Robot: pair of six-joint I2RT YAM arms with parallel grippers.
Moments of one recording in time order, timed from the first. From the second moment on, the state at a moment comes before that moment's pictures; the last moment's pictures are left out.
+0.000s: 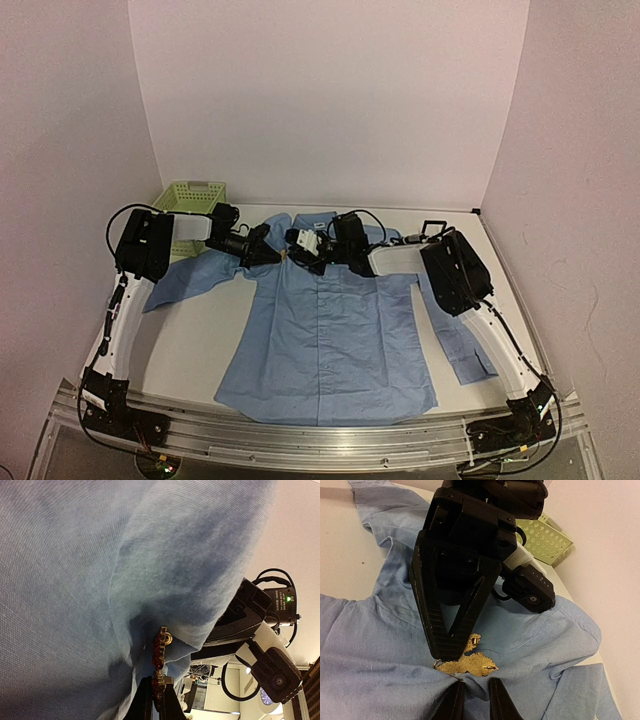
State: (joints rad) left arm -0.27 2.65 2.02 -0.45 1.25 -0.49; right arm 0.64 2.68 2.01 0.29 -0.52 -0.68
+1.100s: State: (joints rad) left arm -0.28 2.65 2.09 -0.60 1.15 -0.32; right arm 0.68 2.76 2.18 0.14 -0.43 -0.62
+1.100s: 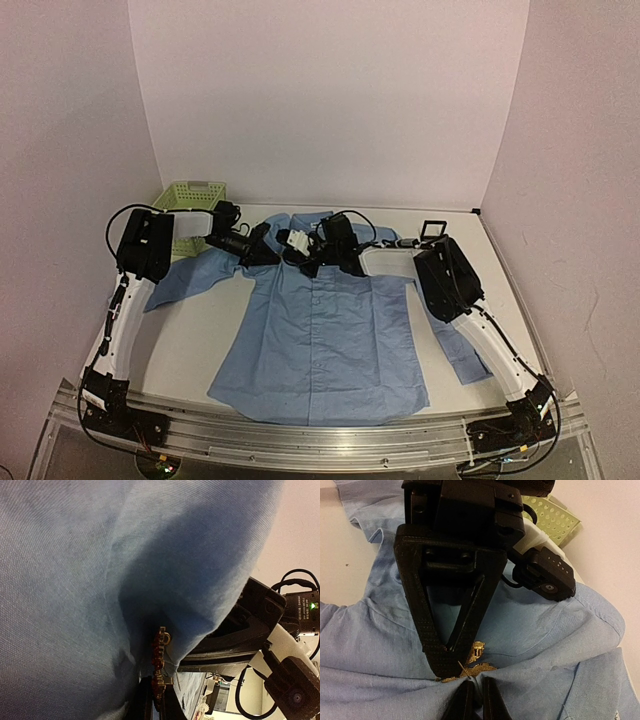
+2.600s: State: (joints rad) left arm -0.26 2.63 2.03 -0.60 1.24 -0.04; right arm 0.70 2.76 2.19 0.11 -0.32 -0.76
